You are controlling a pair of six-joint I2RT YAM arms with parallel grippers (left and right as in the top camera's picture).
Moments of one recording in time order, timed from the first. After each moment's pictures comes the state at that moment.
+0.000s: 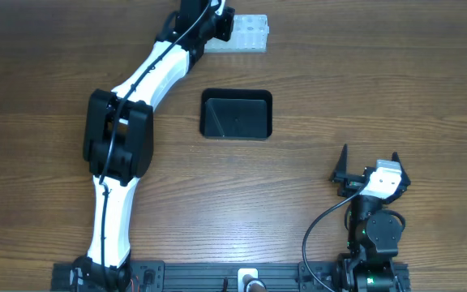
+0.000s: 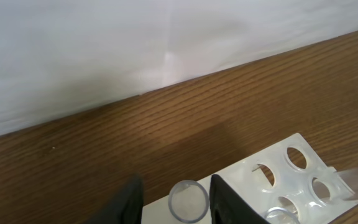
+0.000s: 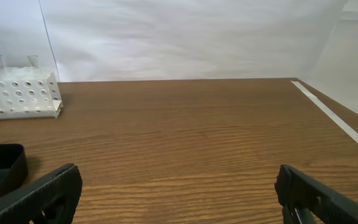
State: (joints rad) left arm -0.35 2.37 1.92 -0.08 0.11 -0.01; right arm 0.02 0.02 0.01 -0.05 0.22 -0.04
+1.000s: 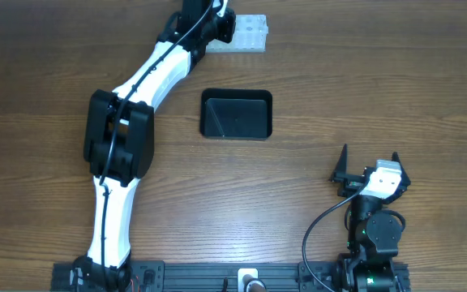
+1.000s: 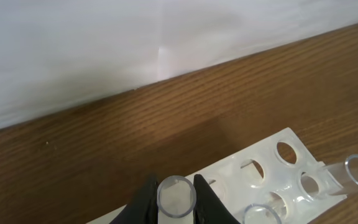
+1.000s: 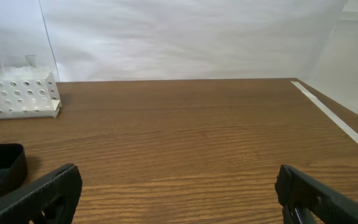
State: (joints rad) left arm -0.36 2.36 1.92 -0.11 0.11 -0.02; right arm 0.02 0.02 0.01 -0.05 0.22 -0.04
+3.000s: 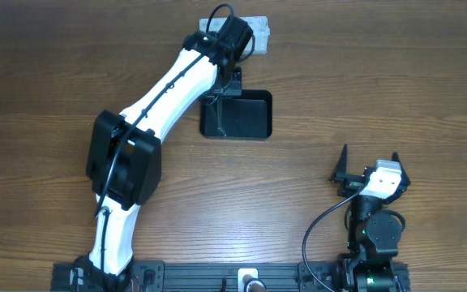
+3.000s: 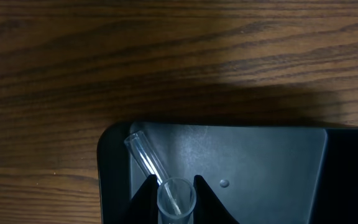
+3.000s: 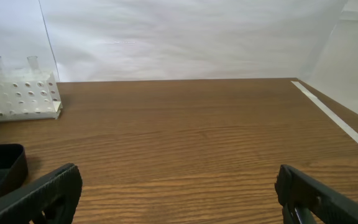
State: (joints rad) left arm -0.53 2.21 1.92 -1.05 -0.11 -0.52; right arm 0.02 0.02 0.01 -0.05 0.22 -0.04
